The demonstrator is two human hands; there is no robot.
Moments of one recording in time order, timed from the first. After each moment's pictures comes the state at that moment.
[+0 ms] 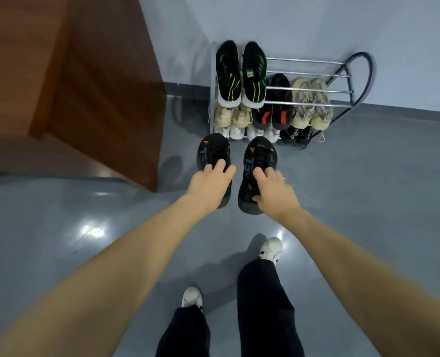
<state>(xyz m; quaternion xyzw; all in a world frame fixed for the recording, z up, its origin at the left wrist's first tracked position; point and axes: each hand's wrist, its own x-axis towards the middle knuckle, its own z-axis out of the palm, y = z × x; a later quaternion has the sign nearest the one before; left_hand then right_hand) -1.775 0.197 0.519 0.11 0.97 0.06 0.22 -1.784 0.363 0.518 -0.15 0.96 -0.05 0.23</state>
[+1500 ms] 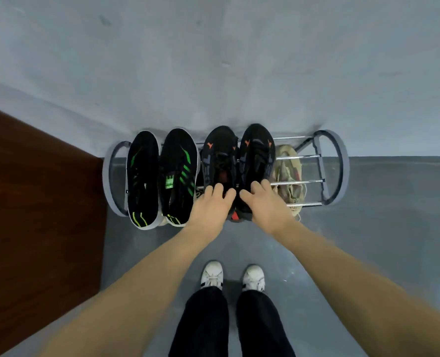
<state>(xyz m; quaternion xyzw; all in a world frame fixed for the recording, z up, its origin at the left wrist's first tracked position) -2.194 0.395 0.412 0.12 0.97 0.01 0.19 -2.219 0.543 0.427 -0.23 0.94 -0.05 0.26</state>
